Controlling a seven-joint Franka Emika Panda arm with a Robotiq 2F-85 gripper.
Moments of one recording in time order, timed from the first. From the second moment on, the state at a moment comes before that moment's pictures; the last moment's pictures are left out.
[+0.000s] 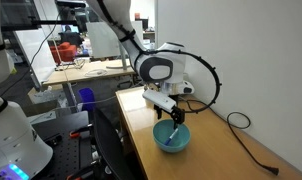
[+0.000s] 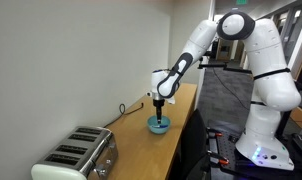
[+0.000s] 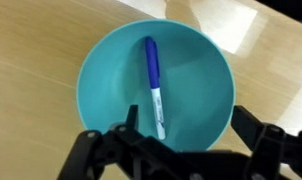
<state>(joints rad) -0.11 0.42 -0.04 -2.23 -0.03 2.61 -0.45</state>
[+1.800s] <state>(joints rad) -0.19 0.69 0.02 -1.99 -0.07 2.63 -0.45</state>
